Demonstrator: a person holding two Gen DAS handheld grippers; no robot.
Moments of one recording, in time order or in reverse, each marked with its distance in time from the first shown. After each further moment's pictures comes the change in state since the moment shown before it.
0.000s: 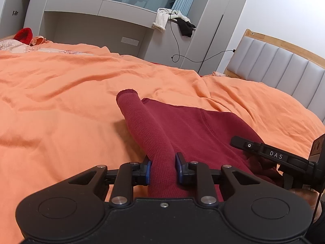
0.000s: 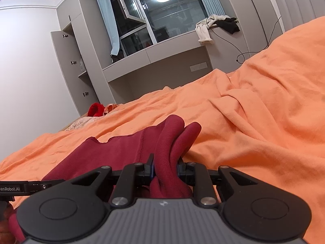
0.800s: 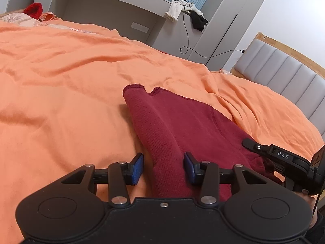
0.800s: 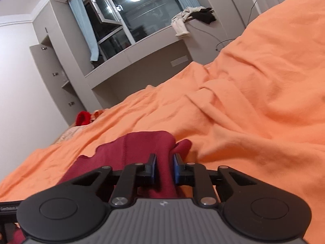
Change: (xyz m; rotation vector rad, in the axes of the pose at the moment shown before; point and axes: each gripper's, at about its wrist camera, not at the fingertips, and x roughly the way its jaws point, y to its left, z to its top) left arm 0.007 0.020 -0.001 -0.126 0.059 -0.020; right arm 0.002 -0.021 0.005 0.142 0.011 -0.081
